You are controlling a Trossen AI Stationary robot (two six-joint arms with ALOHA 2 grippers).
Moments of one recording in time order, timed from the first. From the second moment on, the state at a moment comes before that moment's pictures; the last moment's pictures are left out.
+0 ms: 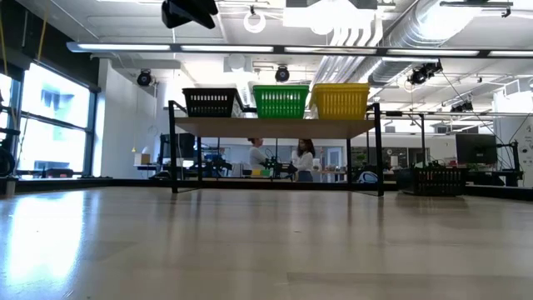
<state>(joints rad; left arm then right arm) 0.16 1.37 1.45 -0.98 -0.03 -0.35 1.03 1.48 1.22 -1.01 0.05 1.42</state>
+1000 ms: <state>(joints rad) 0.16 1.37 1.45 -0.98 -0.03 -0.46 1.18 1.49 0.91 -0.68 -0.11 1.41</state>
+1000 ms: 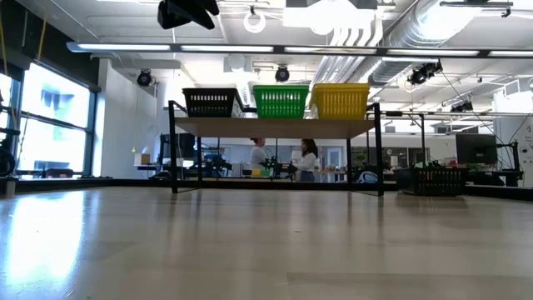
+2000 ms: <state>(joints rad) 0.16 1.37 1.45 -1.02 -0.14 -0.45 0.99 1.58 1.13 -0.73 0.03 1.41</state>
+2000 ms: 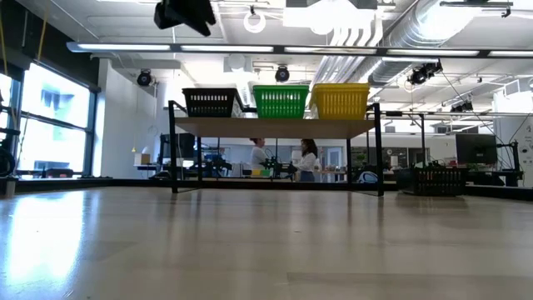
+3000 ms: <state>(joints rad) 0.31 1.37 1.45 -1.31 -0.22 -0.27 0.37 1.58 1.68 -1.04 0.30 0.64</state>
